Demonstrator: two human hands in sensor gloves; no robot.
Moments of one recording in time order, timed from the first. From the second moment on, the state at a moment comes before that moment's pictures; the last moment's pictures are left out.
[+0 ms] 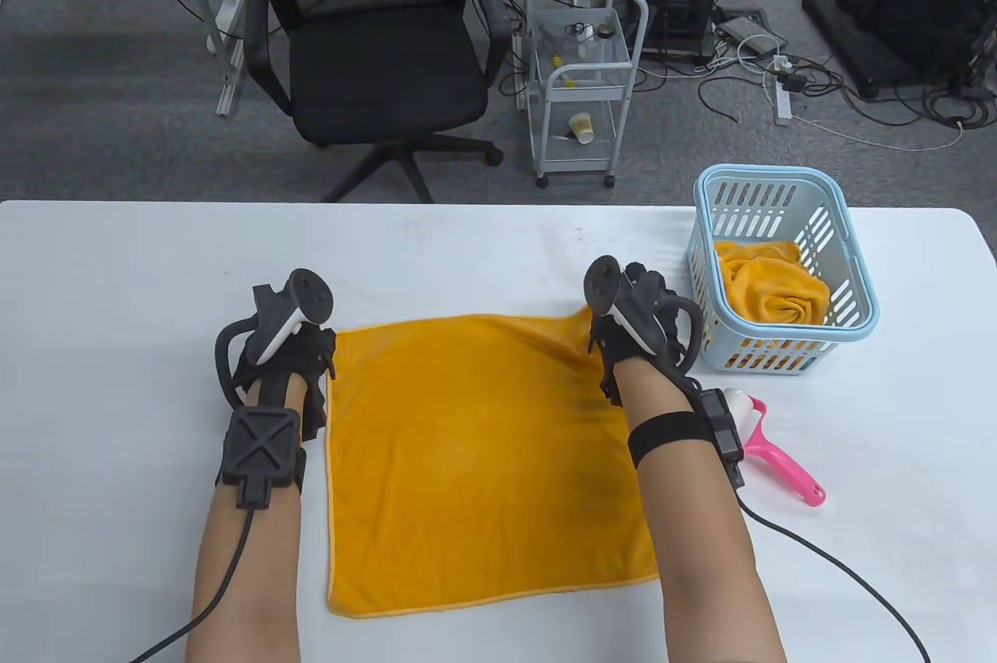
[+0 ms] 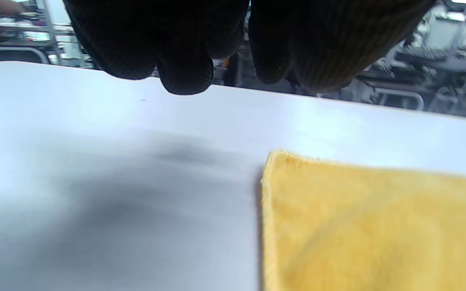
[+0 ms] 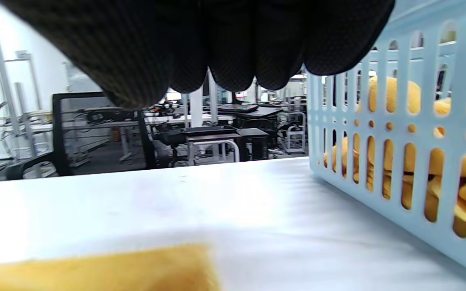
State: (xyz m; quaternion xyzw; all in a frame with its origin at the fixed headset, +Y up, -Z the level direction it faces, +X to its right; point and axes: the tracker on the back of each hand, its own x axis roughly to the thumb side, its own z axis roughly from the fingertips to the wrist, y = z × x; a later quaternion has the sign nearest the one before) left_hand -0.276 -0.738 -0.421 -0.15 0.11 0.03 0.98; right_hand 0.135 -0.705 -0.444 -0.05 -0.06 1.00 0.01
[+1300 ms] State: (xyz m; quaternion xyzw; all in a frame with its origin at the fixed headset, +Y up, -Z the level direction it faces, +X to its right) left_hand -0.245 -0.789 -0.277 -0.29 -0.13 -0.10 0.94; right_hand 0.300 -0.754 -0.321 -0.07 0.17 0.98 -0.05
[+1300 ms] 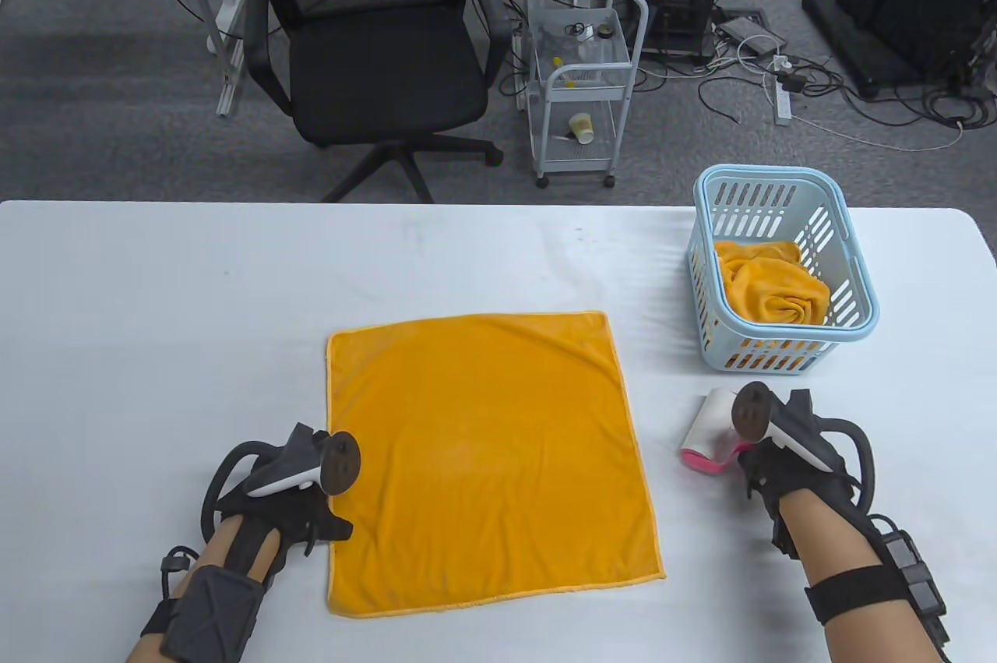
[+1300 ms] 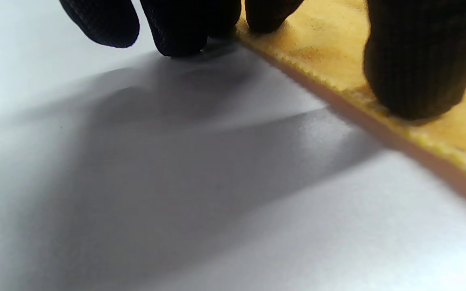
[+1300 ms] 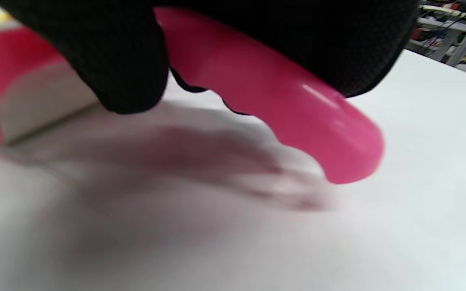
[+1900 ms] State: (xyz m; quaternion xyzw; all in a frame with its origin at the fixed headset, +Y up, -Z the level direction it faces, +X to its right) left_hand -0.243 -0.790 -0.277 -0.28 -0.13 -0.10 0.94; right_hand -0.022 -0.750 -0.252 0.37 0.10 0.92 -0.08
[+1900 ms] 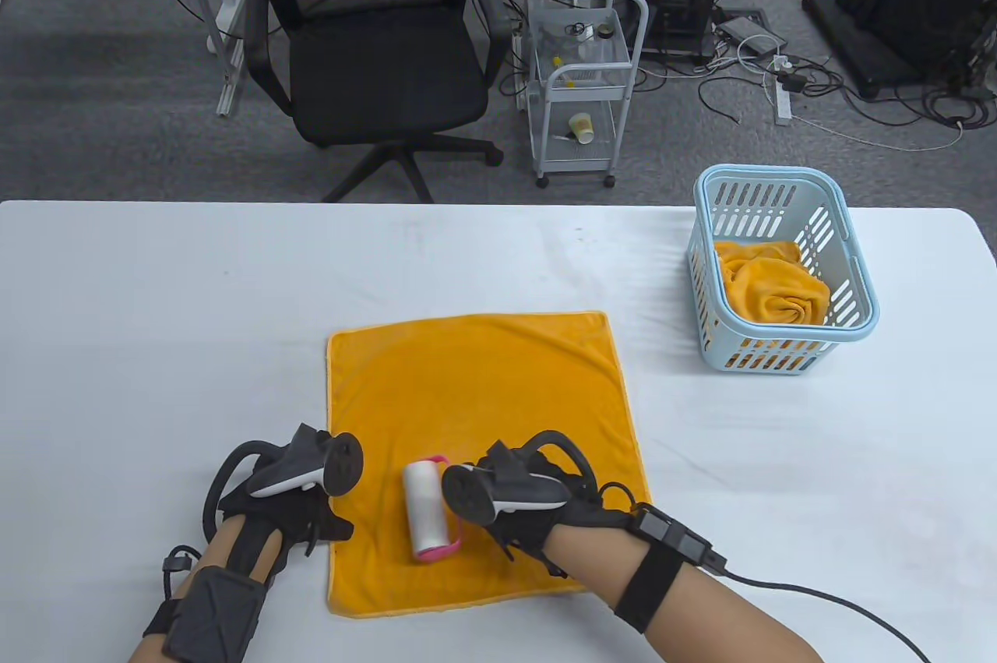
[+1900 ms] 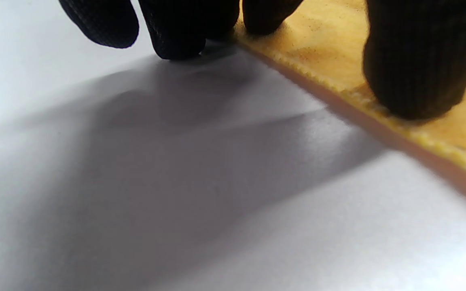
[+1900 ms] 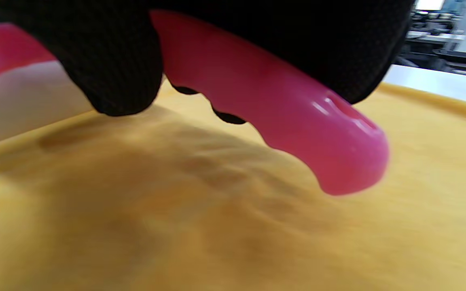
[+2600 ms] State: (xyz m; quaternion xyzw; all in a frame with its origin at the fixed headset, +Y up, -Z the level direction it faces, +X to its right) left_hand -0.242 -0.790 -0.277 -0.28 -0.13 -0.11 0.94; right_hand 0.155 -0.732 -0.291 0.15 0.21 0.93 -0.27
